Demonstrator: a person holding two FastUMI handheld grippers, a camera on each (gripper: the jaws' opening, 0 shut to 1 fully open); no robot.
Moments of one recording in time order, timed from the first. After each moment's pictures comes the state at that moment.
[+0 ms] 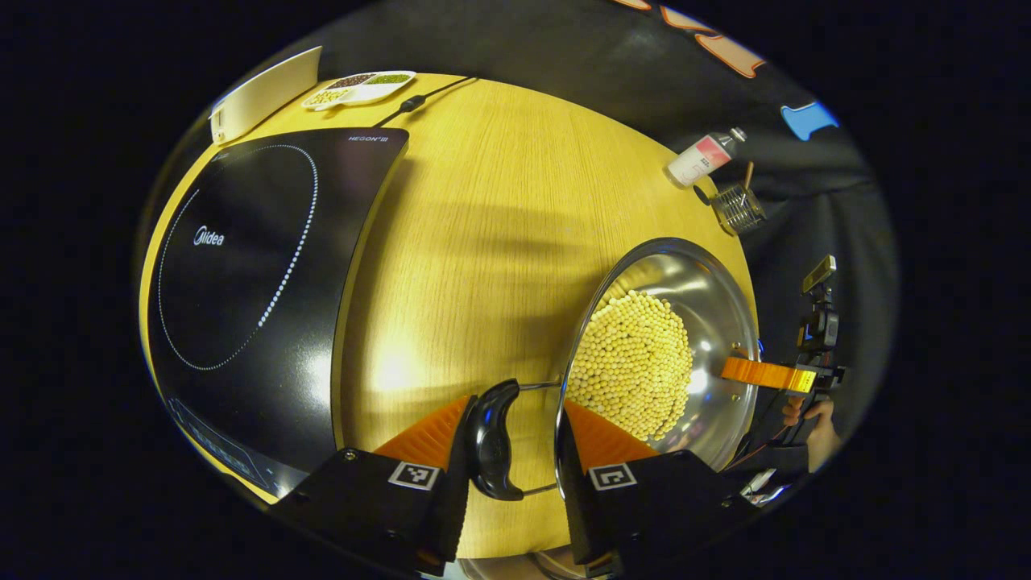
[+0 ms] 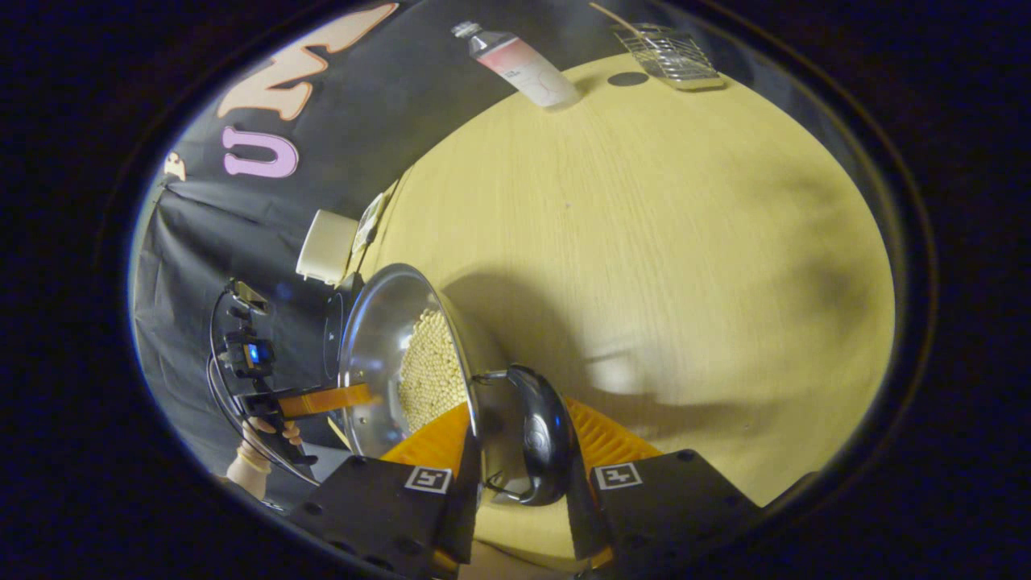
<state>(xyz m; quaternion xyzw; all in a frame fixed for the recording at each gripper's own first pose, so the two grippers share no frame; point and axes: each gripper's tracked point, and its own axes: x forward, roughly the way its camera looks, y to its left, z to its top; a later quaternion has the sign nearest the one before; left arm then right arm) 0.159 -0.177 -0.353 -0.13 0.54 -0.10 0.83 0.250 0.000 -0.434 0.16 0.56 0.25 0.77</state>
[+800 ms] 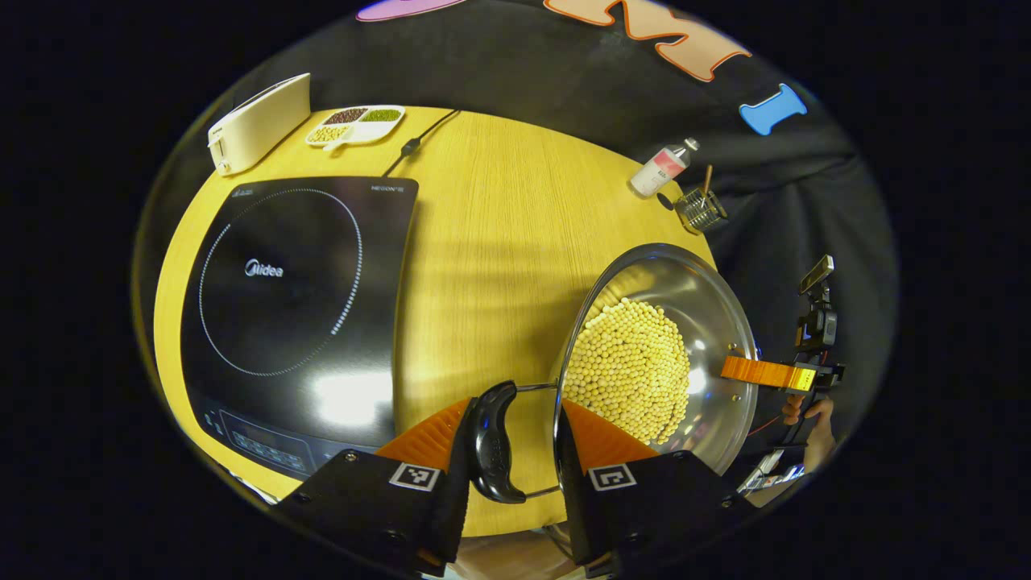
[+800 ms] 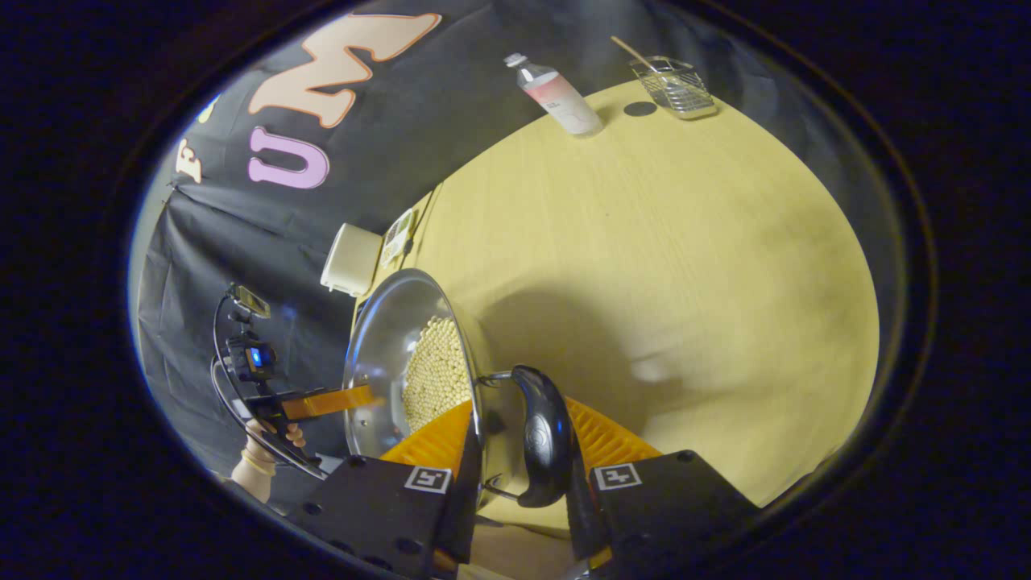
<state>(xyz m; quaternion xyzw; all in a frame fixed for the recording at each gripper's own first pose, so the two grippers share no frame) 0.135 -0.142 -0.278 -0.10 0.50 -0.14 0.85 0.196 0.030 -0.367 0.19 0.53 0.24 0.79</state>
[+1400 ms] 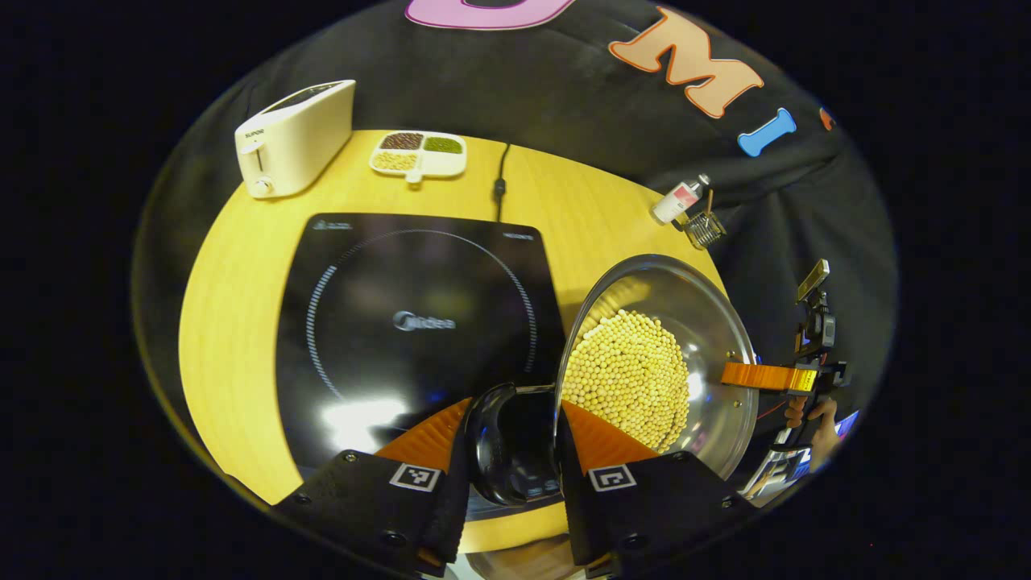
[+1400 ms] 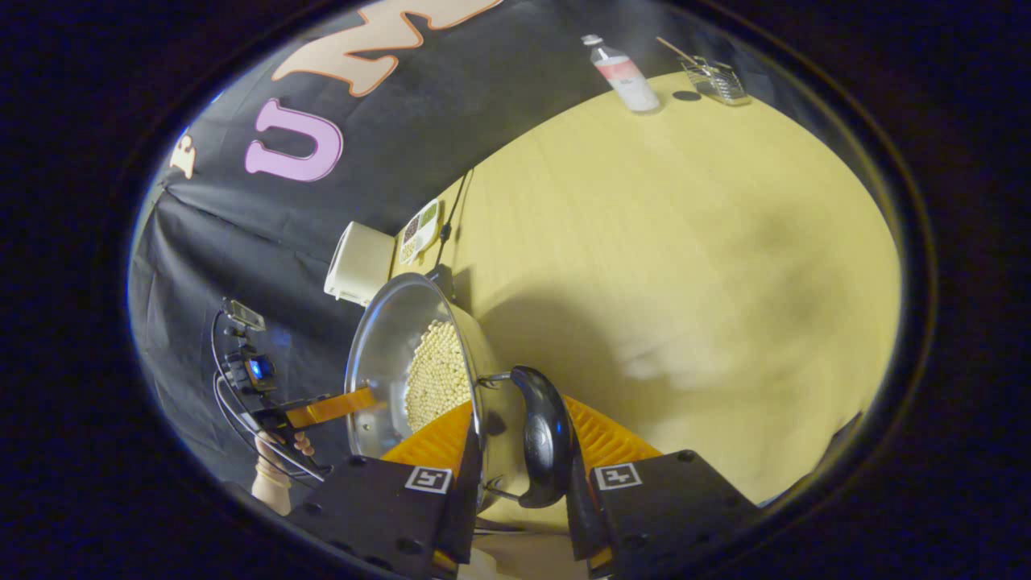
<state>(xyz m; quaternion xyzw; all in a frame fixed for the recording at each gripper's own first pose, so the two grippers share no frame) 0.169 0.033 -0.267 -0.08 0.47 -0.18 0.86 0.149 0.212 -0.380 0.22 0.52 0.19 0.80</state>
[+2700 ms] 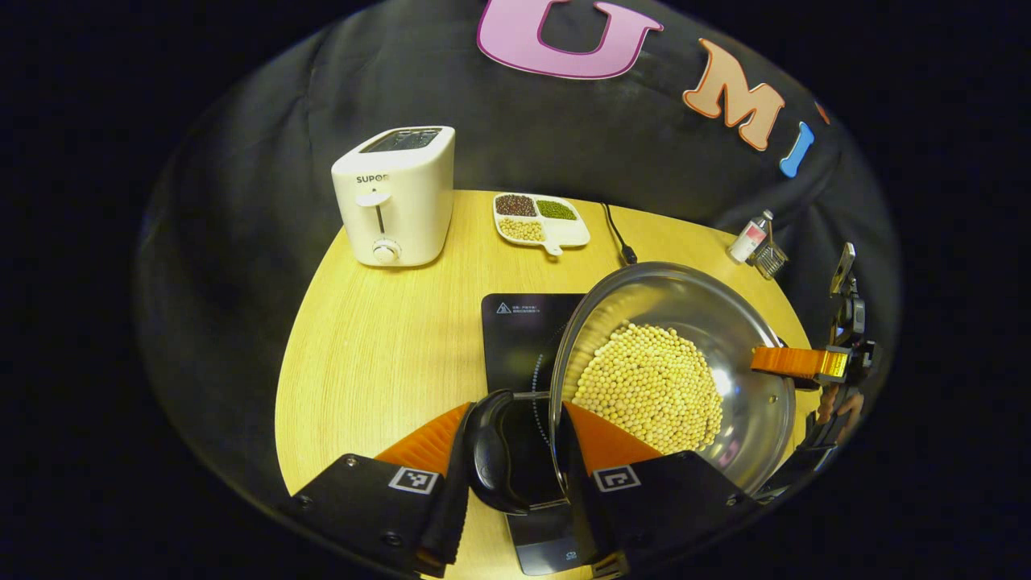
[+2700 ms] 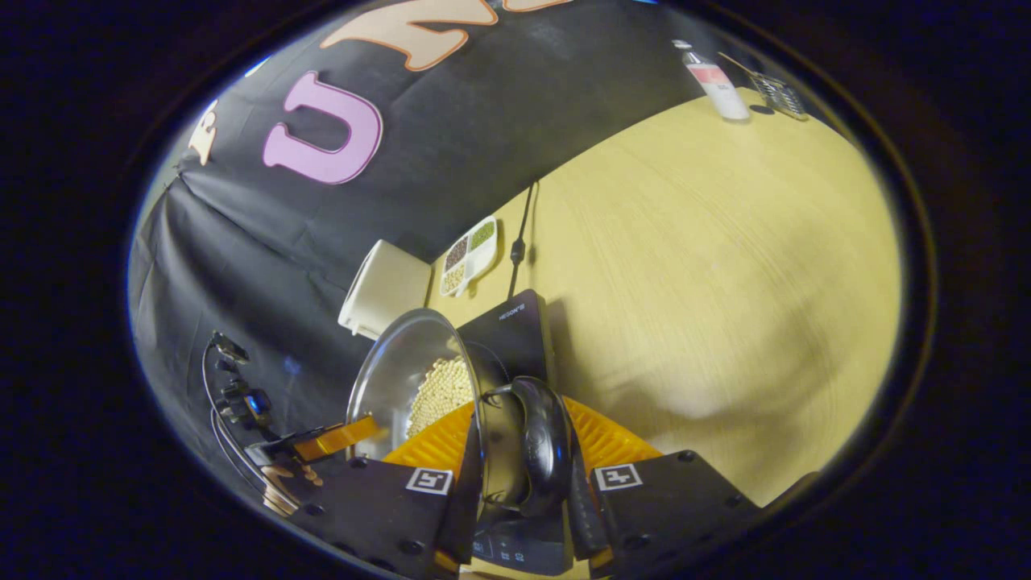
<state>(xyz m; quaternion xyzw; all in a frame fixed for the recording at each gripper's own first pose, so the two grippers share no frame) 0.246 0.176 -0.271 -0.01 0.37 -0.11 0.92 0.207 0.368 -0.399 0.25 0.42 0.21 0.84</state>
